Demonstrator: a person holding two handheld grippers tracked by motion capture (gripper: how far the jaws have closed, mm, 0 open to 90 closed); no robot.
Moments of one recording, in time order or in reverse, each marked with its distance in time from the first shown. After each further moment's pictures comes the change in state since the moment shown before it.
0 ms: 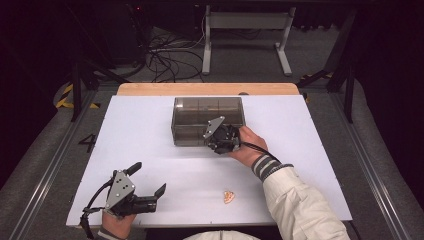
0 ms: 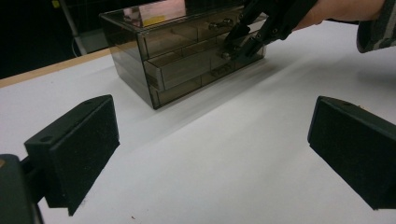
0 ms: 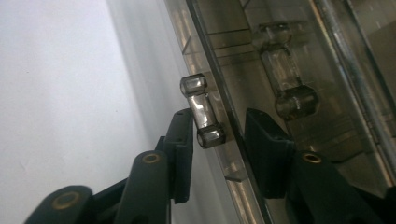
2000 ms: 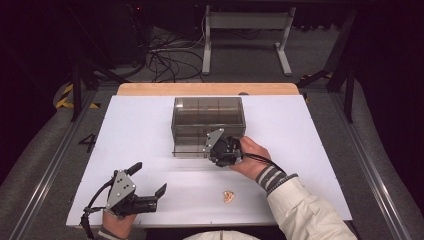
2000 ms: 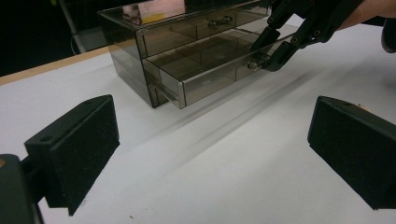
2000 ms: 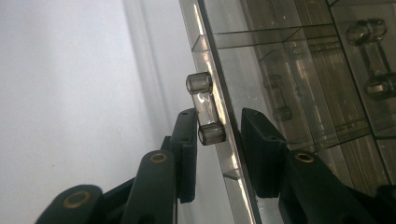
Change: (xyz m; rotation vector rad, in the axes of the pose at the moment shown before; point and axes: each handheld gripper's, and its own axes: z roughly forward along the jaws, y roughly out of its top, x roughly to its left) left arm -0.001 0.000 0.002 0.007 -0.004 -0.005; right arm 0.036 -0.002 -0.021 0.028 0.063 -0.048
